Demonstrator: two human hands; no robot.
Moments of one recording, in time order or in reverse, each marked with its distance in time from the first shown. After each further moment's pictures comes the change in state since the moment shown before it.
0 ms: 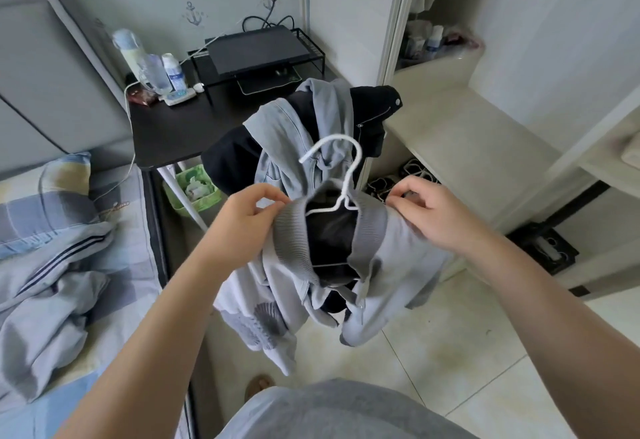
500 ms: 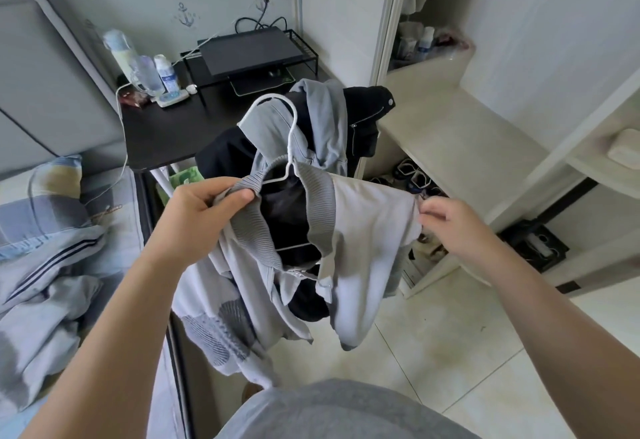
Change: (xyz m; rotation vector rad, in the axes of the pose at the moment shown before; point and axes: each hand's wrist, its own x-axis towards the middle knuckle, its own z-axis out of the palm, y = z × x) left_hand 0.006 -0.027 -0.045 -0.023 0.096 0.265; right_hand -0.008 0.077 -0.007 -0.081 0.112 0.155
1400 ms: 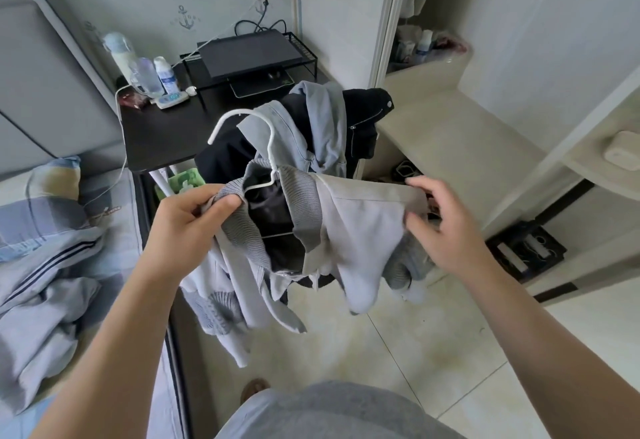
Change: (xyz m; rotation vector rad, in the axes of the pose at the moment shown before) left_hand -0.017 0.003 -0.003 0.001 0.094 0.059; right_hand -0.037 -0.053 0.010 0.083 0.242 -0.333
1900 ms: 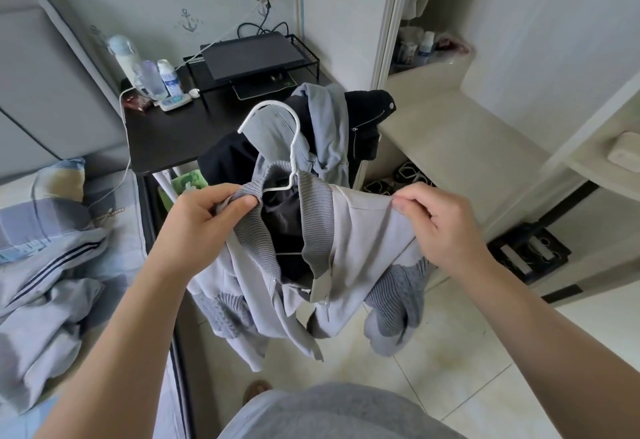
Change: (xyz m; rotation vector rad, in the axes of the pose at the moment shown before) left_hand 0.006 0.006 0.005 0.127 -0.084 0.027; right_hand 0.012 -0.031 0.002 -0.110 0.071 -0.298
